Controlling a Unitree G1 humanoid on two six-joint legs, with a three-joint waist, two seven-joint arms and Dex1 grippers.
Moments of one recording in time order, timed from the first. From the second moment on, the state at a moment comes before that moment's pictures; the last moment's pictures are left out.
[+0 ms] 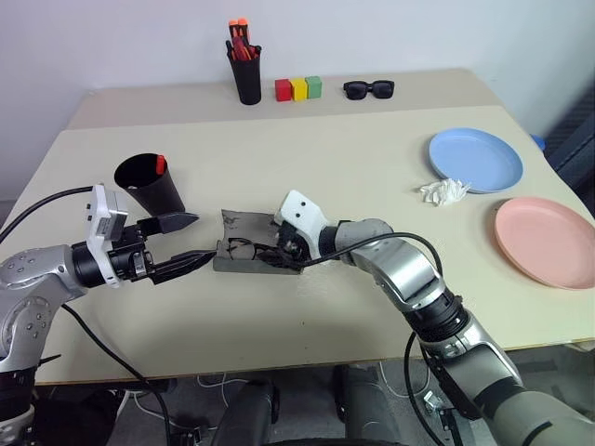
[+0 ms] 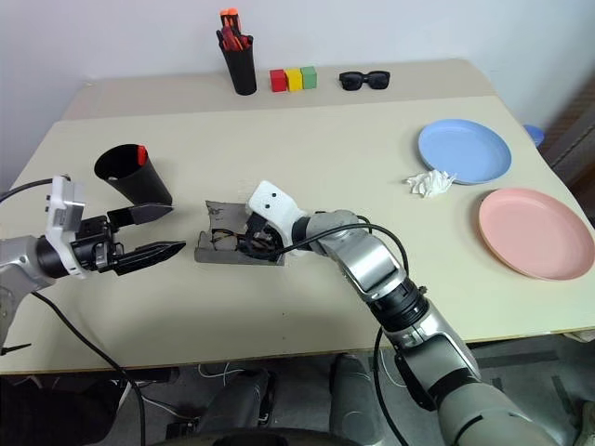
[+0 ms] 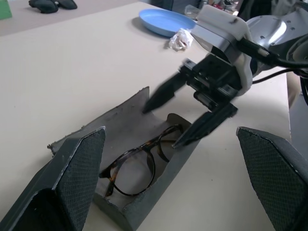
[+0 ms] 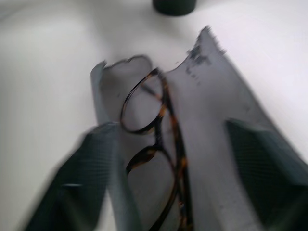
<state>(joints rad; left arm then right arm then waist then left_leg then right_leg) -0.12 0.85 0.34 -0.24 -0.76 0.55 -1.09 -0.69 -0.25 0.40 -0.11 0.18 0.80 0.65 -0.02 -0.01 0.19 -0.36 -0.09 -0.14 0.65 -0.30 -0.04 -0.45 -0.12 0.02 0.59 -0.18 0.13</state>
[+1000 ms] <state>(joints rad) -0.72 0.46 -0.09 0.27 -0.28 0.56 -0.76 -0.45 -0.44 0.04 -0.26 0.41 0.53 0.77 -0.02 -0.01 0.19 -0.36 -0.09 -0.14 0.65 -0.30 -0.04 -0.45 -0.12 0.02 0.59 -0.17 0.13</state>
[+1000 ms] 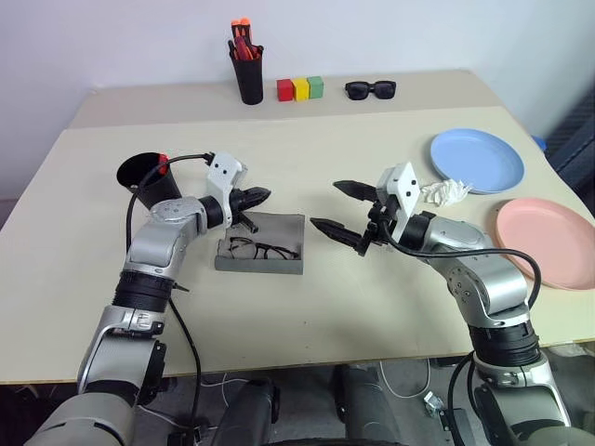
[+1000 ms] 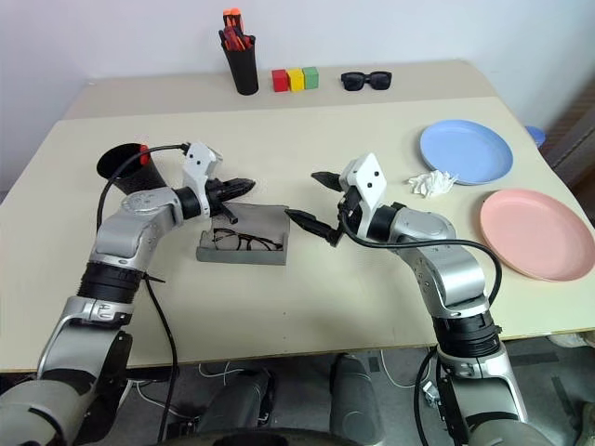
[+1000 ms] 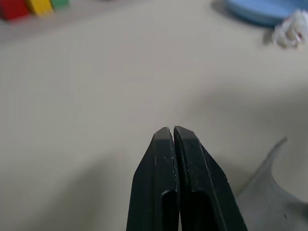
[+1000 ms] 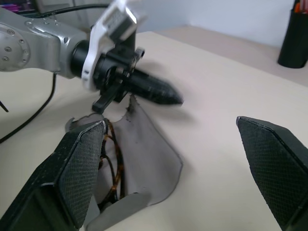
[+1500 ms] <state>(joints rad) -0.62 0.66 -0.09 -0.05 -0.47 1.13 -0.91 -0.45 -0.42 0.06 -0.26 0.37 0.48 0.71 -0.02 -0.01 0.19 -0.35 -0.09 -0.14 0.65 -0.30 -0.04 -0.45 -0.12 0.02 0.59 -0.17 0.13</state>
